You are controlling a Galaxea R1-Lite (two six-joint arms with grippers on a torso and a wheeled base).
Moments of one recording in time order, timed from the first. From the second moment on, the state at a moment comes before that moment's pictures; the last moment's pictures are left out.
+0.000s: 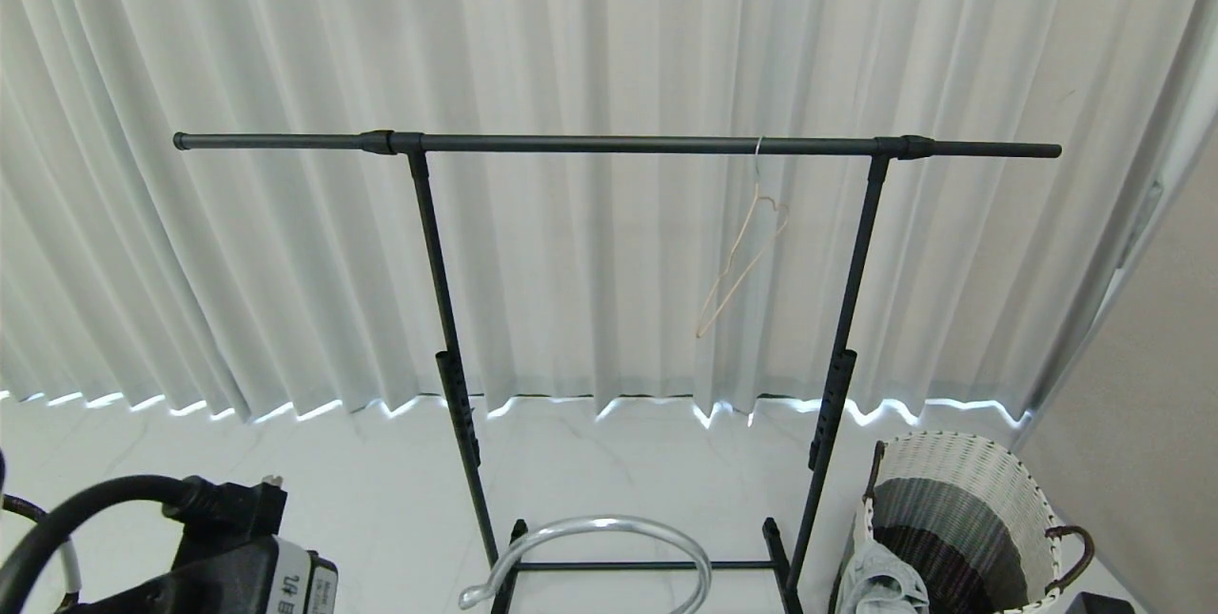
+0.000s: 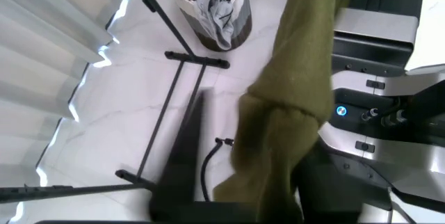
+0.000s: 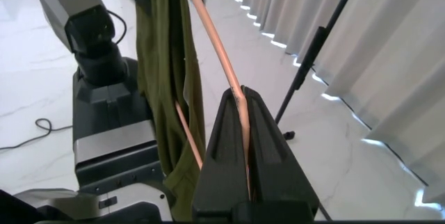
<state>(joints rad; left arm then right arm) -0.94 1.10 -0.66 0.16 -0.22 0.34 1.37 1.19 -0.32 -0.76 -0.11 0.01</state>
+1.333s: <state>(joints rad) -0.83 1.12 -0.68 0.10 0.32 0.22 1.16 1.30 -0.32 -0.73 -0.15 0.12</state>
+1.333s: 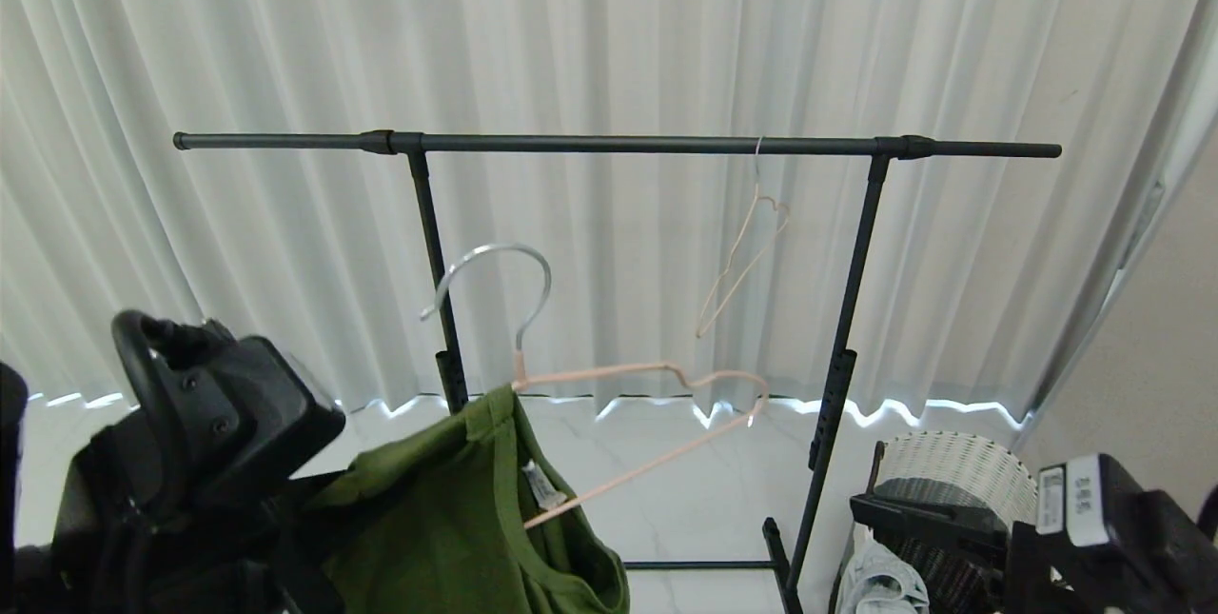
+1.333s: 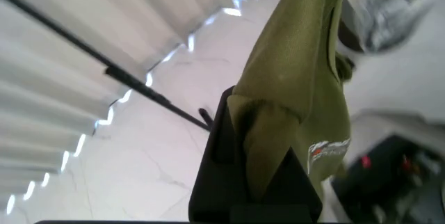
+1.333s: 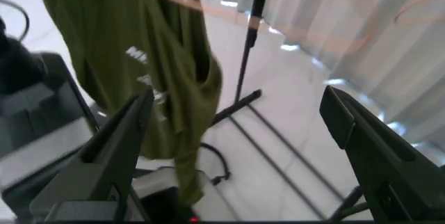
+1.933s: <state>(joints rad) -0.80 1.19 -0.84 0.10 0.39 0.16 1.14 1.70 -0.71 -0.73 -0.33 0.38</state>
